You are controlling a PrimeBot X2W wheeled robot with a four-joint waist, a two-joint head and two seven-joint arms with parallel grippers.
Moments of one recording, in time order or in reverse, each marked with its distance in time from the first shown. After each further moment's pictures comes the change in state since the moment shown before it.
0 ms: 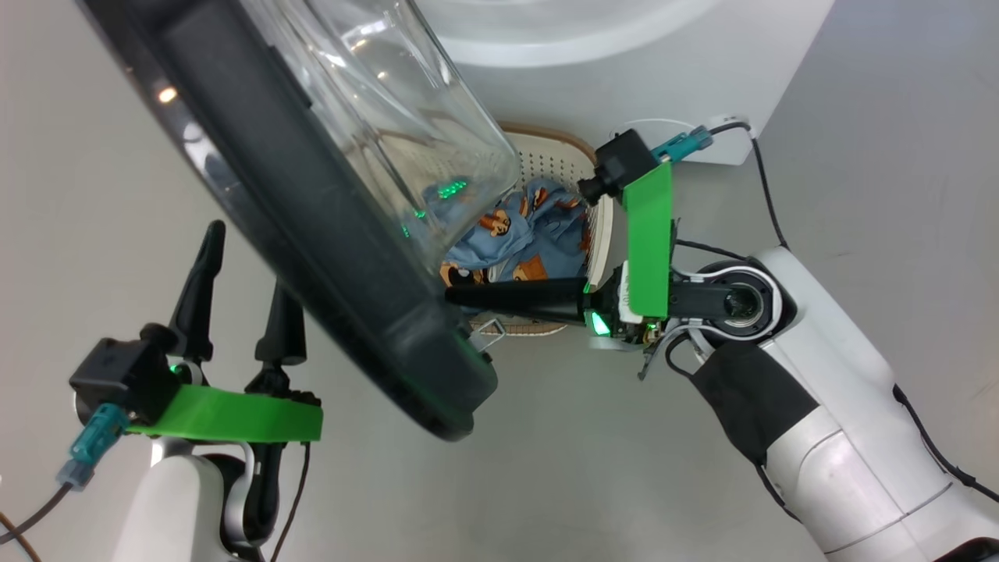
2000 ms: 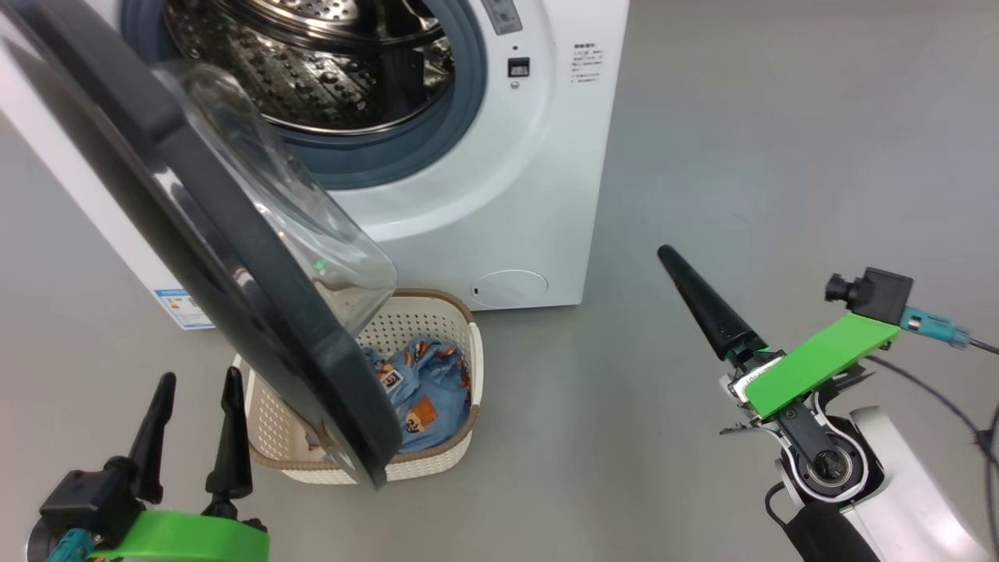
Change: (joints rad) left arm 0.267 0.062 0.090 -0.002 0.006 0.000 0.000; right arm 0.450 -0.102 -0.199 -0.281 -0.327 0.000 -0.836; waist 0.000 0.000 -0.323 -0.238
